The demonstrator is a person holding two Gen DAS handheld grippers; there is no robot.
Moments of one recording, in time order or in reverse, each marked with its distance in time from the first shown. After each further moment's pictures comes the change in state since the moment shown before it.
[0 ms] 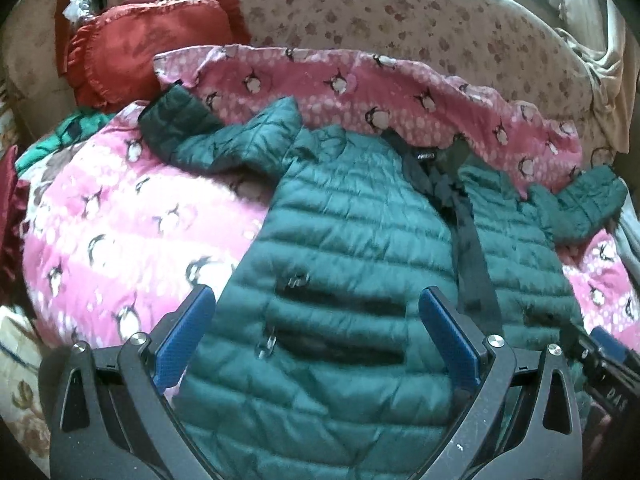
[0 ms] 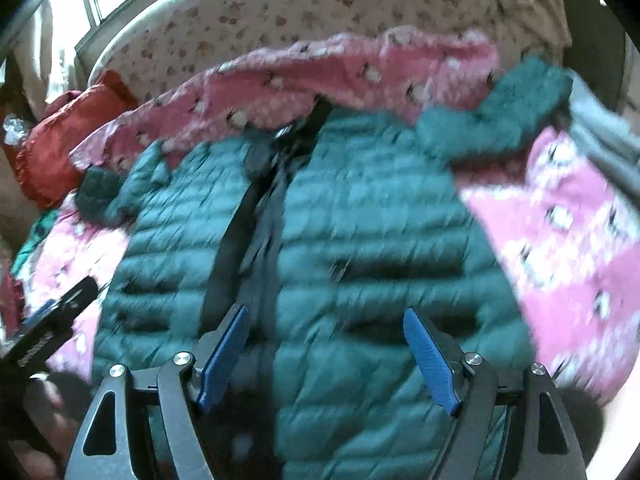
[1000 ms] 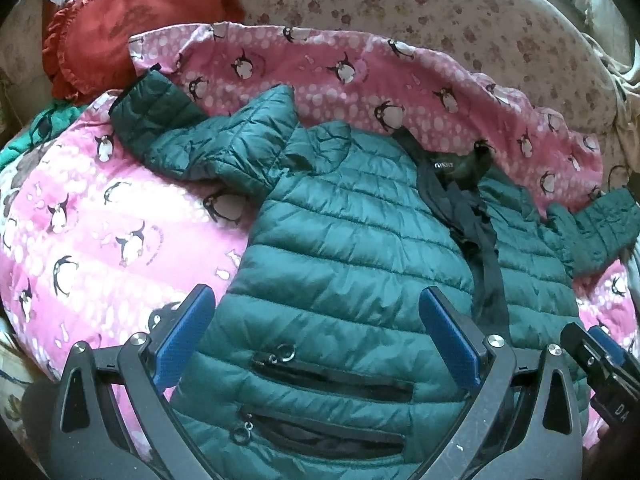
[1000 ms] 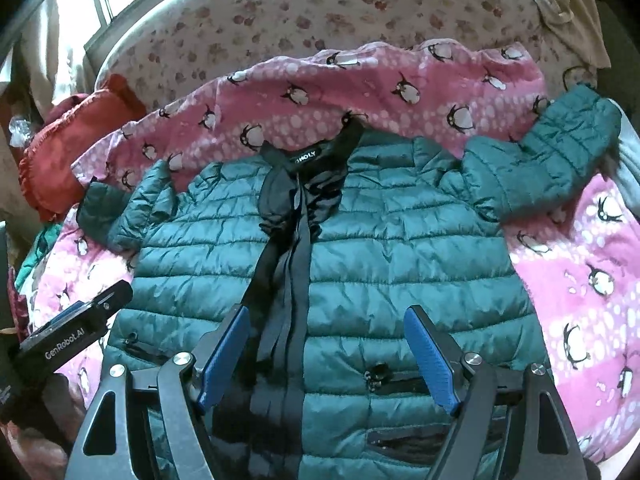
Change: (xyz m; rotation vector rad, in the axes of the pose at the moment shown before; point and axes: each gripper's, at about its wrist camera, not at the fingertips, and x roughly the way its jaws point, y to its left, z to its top) left arm 0.064 -0.004 0.045 -0.040 0.069 0.001; right arm 0.049 0.022 0.059 -0.031 0.010 0.082
